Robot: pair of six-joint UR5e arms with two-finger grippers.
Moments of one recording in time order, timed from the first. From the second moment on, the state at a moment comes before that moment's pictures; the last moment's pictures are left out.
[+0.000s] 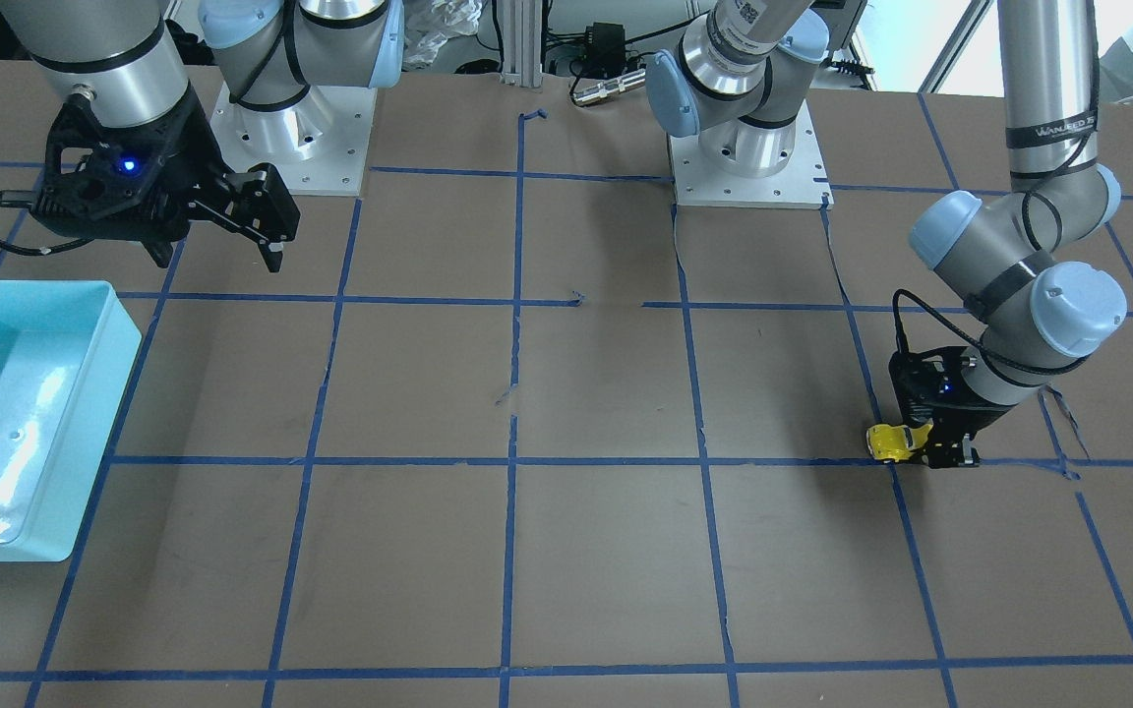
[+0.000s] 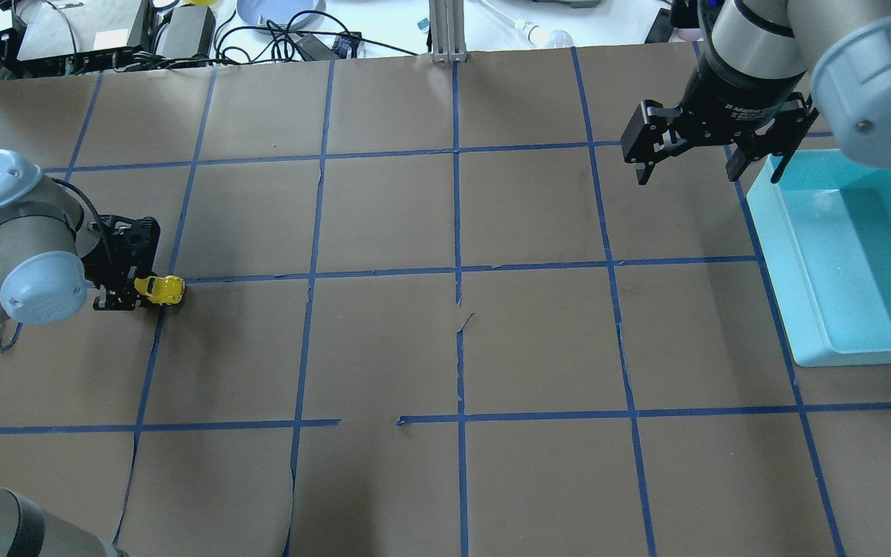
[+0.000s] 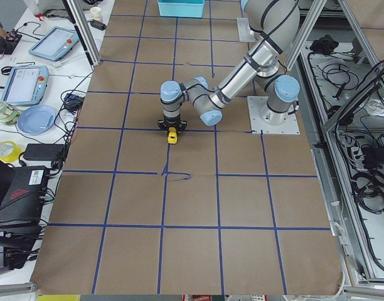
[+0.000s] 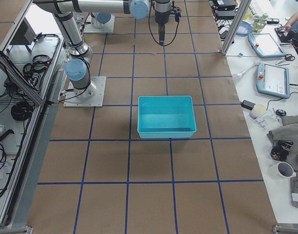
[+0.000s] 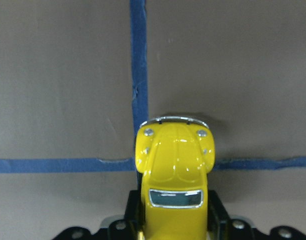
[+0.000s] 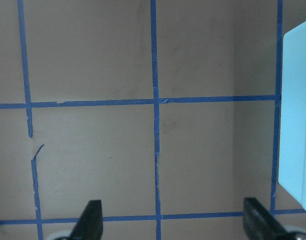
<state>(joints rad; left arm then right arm) -1.08 -1.95 -2.00 -0.75 1.59 2.07 1.57 -1.58 1.61 -1.63 -1.59 0.02</state>
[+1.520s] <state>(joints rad) -1.31 -1.85 -1.95 -0.88 1.58 1.62 1.57 -1.59 1.62 -1.63 -1.59 0.02</state>
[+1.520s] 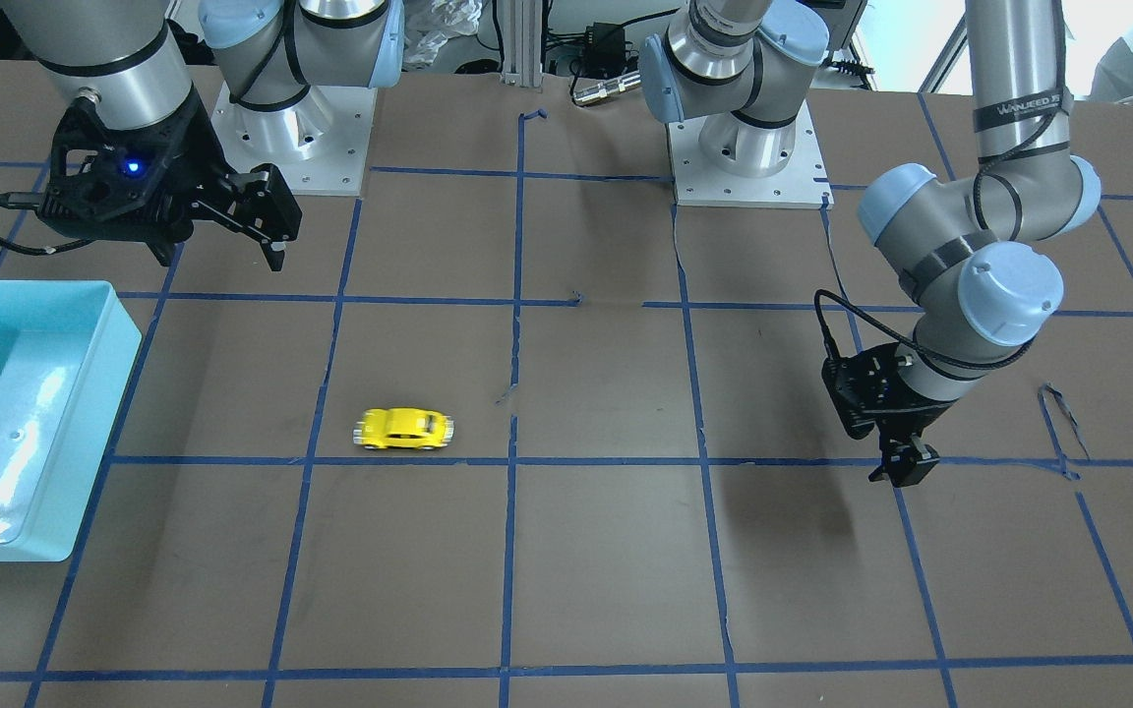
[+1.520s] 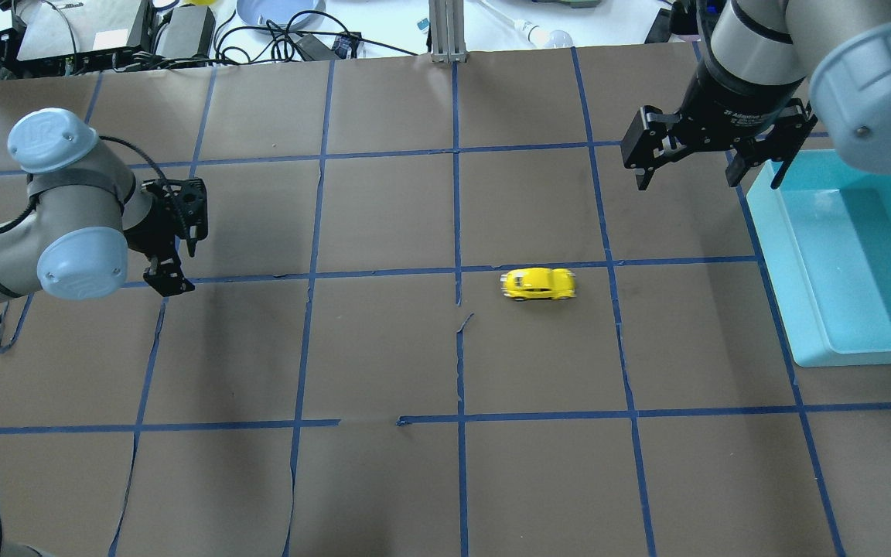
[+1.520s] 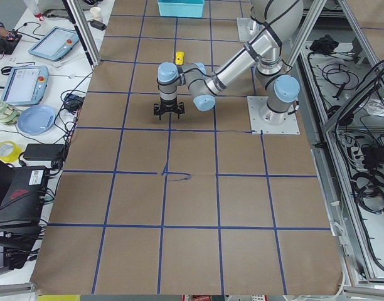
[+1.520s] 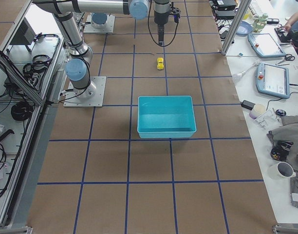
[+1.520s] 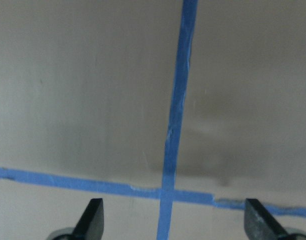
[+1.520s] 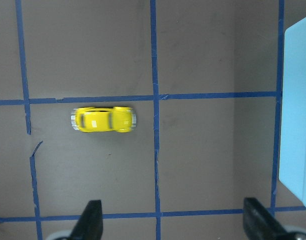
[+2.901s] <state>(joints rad) -1.61 -1.53 -1.73 -1.35 1.55 0.23 1.53 -1.45 1.74 -1.91 -1.59 -0.72</state>
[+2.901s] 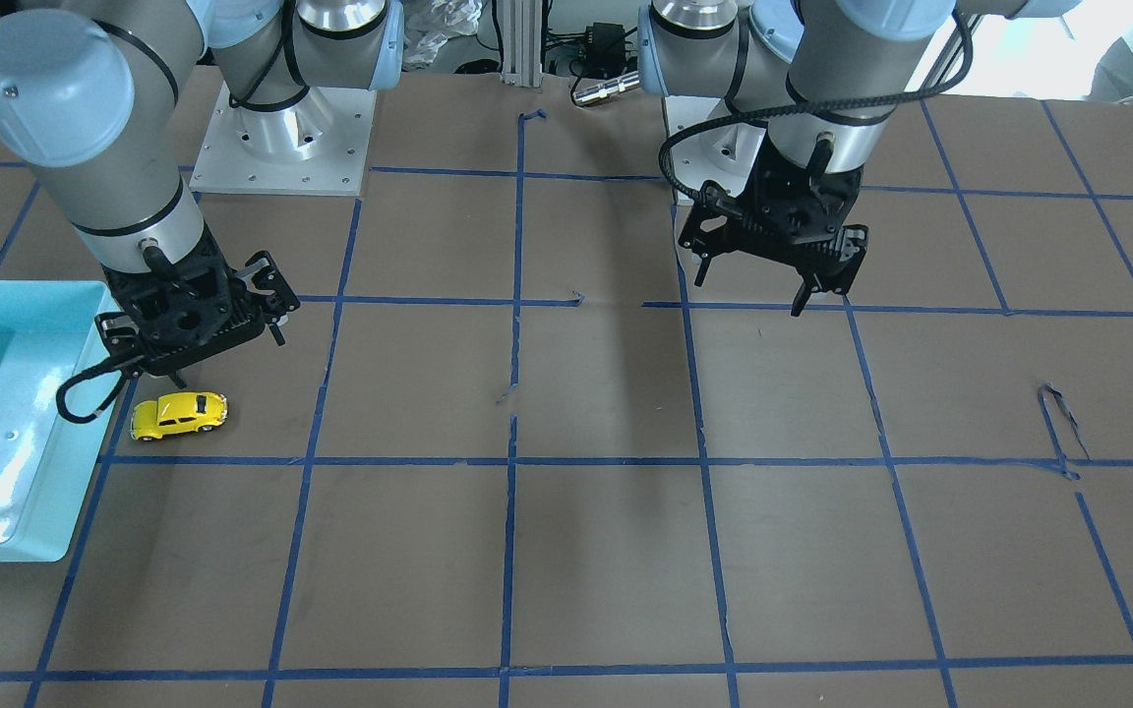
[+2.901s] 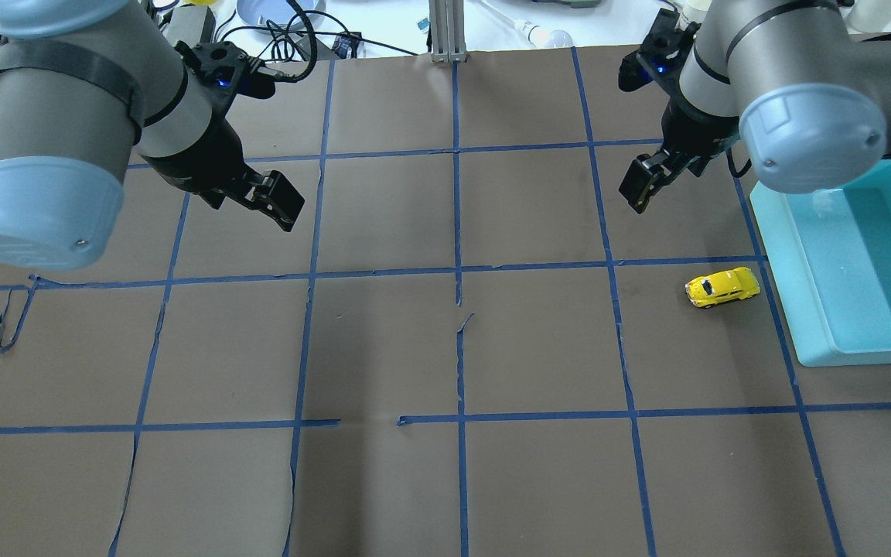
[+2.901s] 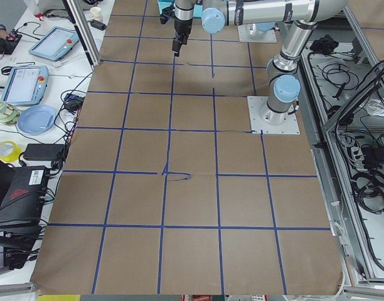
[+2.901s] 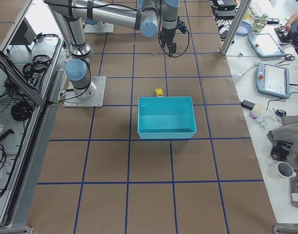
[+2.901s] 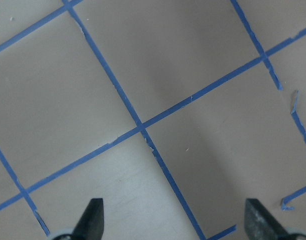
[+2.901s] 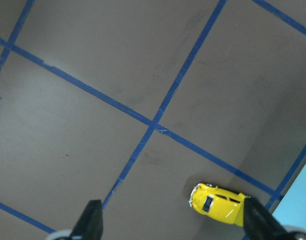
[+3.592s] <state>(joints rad) -1.60 -1.48 -1.70 -1.40 1.58 -0.13 1.39 -1.43 2.05 -2.27 -1.59 -1.48</state>
